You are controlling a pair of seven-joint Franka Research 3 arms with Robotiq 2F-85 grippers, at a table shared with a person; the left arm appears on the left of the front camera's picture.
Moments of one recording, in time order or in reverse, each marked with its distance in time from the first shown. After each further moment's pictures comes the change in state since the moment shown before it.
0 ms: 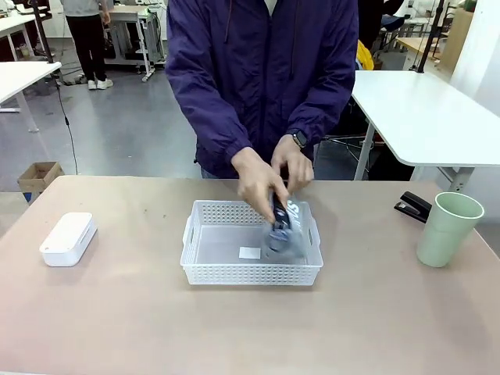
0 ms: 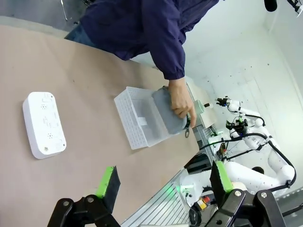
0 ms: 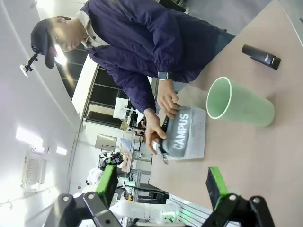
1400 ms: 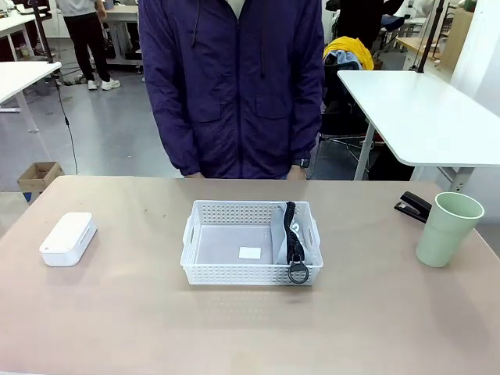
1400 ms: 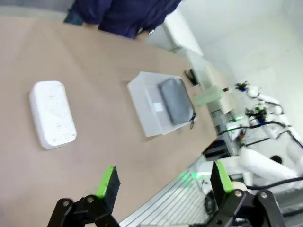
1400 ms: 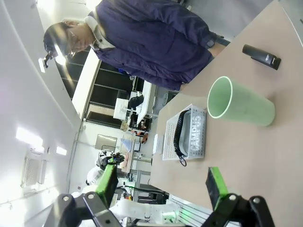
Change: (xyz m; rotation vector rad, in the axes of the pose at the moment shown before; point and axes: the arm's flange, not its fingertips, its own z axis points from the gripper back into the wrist) left arm 0.012 -0.019 -0.022 0.146 0.118 -0.038; right arm -0.003 0.001 0.001 0.002 -0.004 0.004
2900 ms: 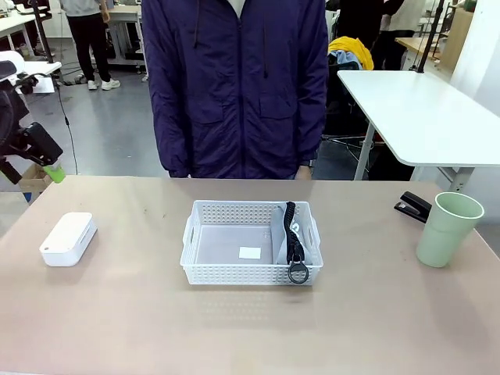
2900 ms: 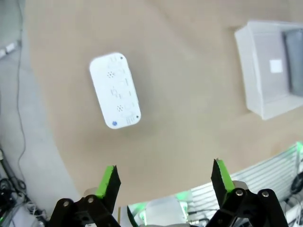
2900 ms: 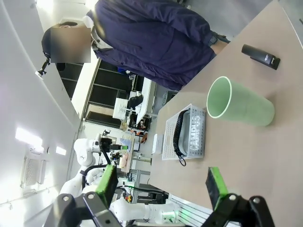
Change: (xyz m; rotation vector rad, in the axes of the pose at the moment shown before) left arm 0.096 -0.088 -0.162 0.774 0.478 -0.073; right arm 0.001 0.000 0.001 -0.004 0.002 0.000
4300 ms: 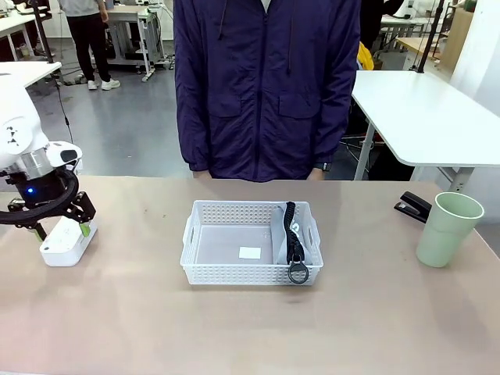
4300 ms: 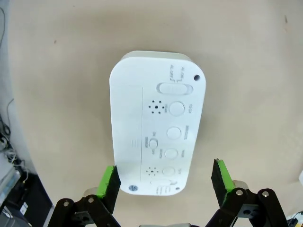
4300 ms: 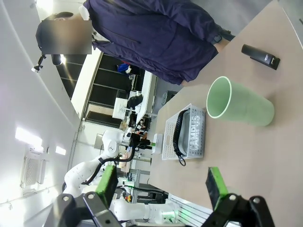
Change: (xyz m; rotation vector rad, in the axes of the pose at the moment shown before) left arm 0.038 0.052 -0.178 0.126 0.192 0.294; right arm 0.000 0.000 0.000 -0.001 0.001 0.000
